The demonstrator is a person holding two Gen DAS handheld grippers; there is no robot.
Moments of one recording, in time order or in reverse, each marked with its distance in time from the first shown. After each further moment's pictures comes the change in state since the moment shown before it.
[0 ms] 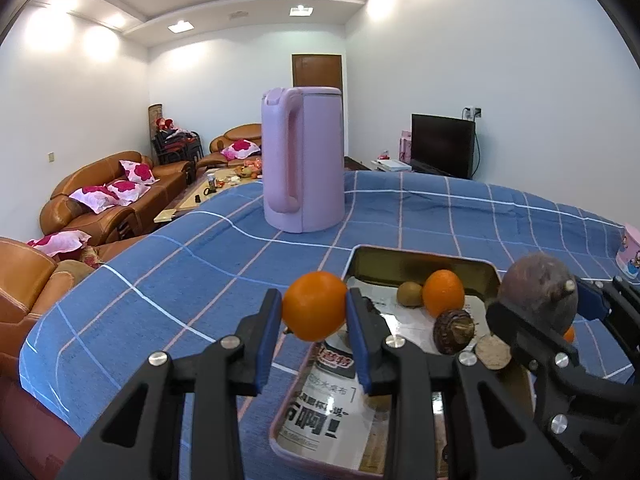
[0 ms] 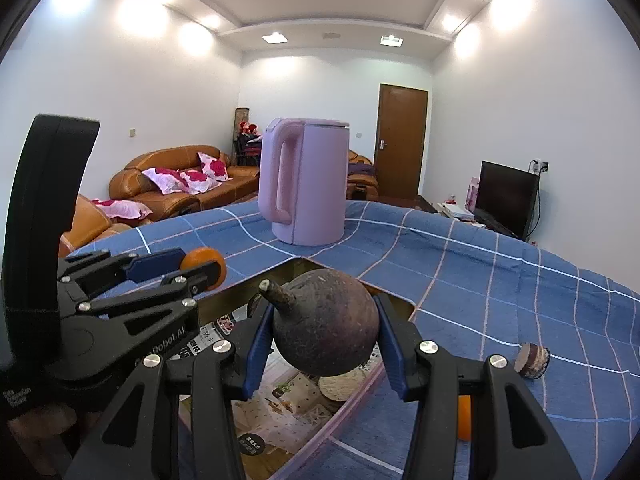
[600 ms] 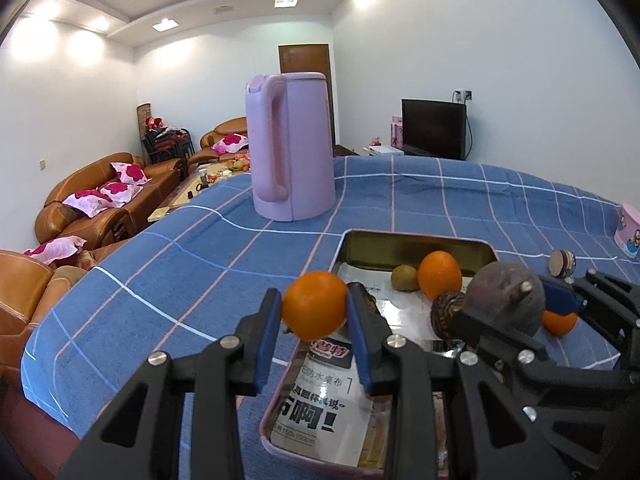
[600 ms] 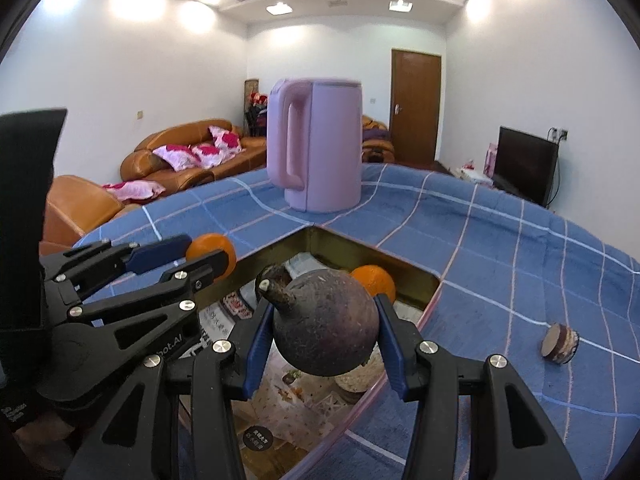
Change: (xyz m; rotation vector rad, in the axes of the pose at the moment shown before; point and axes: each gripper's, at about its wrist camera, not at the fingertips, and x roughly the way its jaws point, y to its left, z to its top) left arm 0.003 -0.007 -0.004 0.058 0.038 -0.016; right arm 0.030 -0.004 -0.001 0.037 0.153 0.087
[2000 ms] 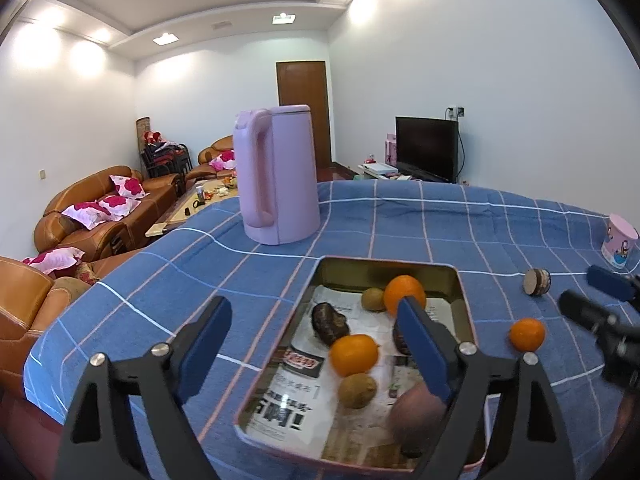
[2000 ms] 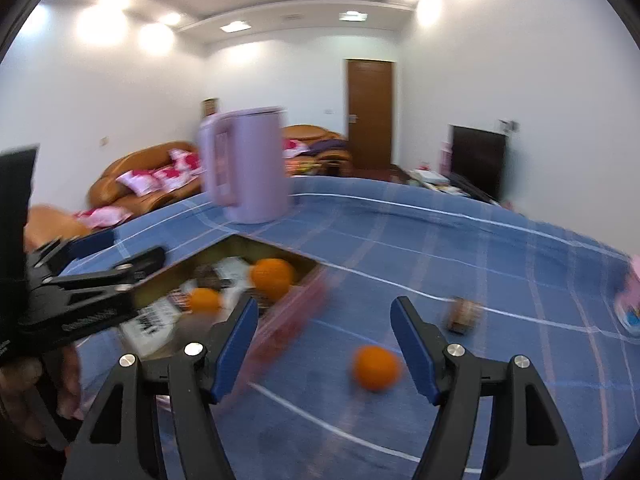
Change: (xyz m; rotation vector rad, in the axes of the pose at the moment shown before) left arm -0.028 -0.022 0.011 -0.004 -0.063 -0.016; right arm -0.081 -0.087 -0.027 0.142 -0.073 -0.198
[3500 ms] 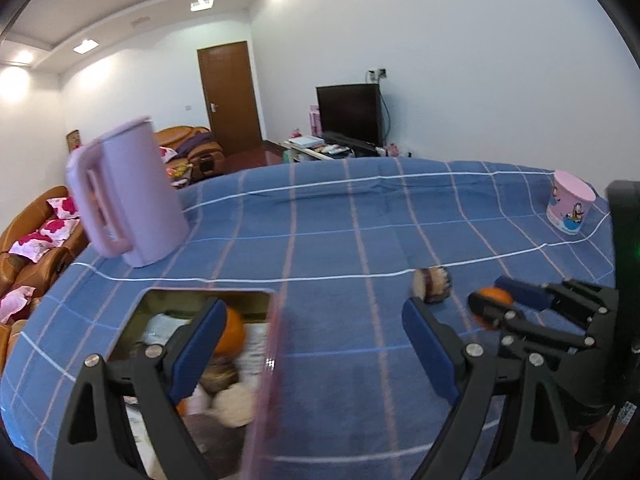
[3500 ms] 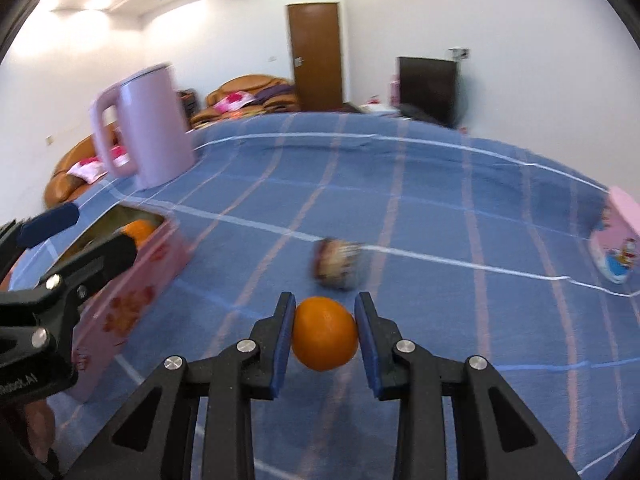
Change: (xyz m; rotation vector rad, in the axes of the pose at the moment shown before) left arm 0.027 -0.148 0.031 0.162 0.114 -0.200; right arm 0.046 -0.099 -0.011 0.097 0.196 -0.127
